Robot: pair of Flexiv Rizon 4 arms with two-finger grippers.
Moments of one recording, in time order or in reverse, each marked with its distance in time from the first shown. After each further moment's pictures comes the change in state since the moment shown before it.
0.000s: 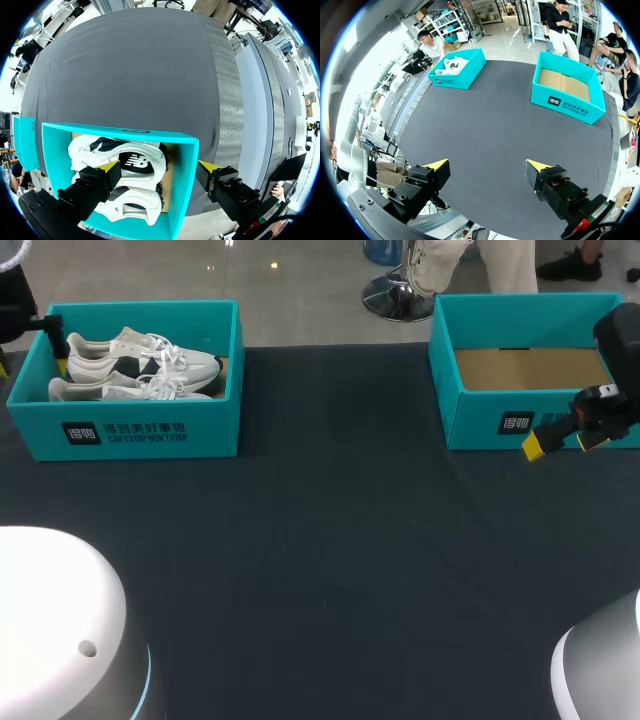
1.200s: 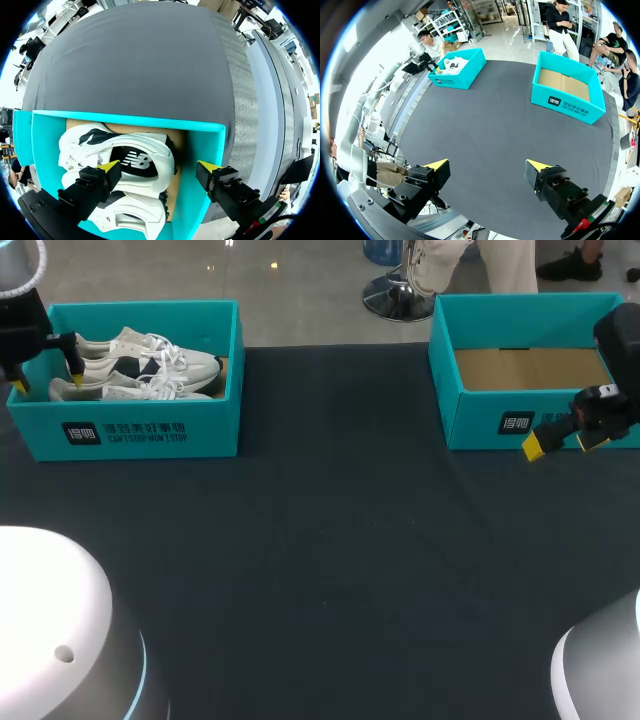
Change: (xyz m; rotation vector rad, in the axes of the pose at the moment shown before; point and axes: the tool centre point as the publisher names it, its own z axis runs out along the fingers) left arm -0.006 0.023 0.056 0.022 -0.042 -0.022; right arm 0.000 0.000 0.000 0.000 0.000 0.000
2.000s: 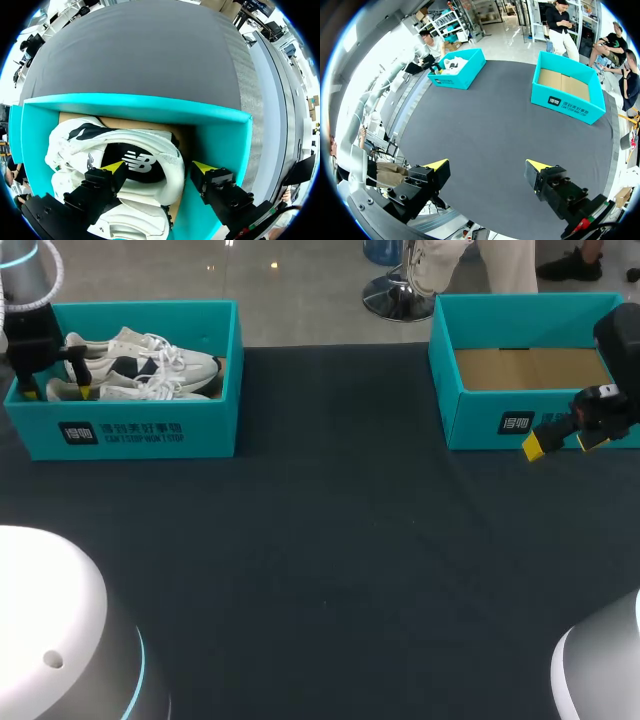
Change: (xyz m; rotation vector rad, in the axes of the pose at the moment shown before) left arm -0.003 0.011 0.032 0.024 0.020 -0.013; right arm 0.000 0.000 0.000 0.000 0.000 0.000
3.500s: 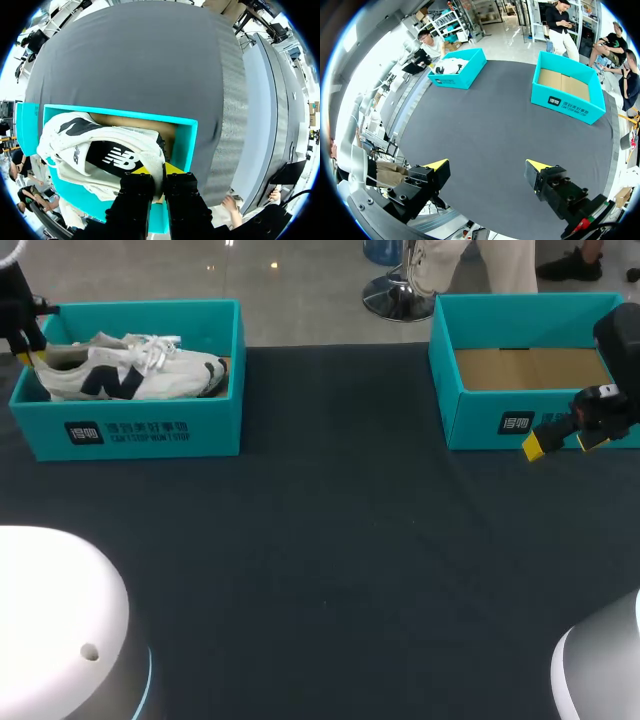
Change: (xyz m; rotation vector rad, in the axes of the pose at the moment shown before) left arm 0.014 -0.010 -0.096 -0.100 -0.015 -0.035; right arm 0.000 0.000 0.000 0.000 0.000 0.000
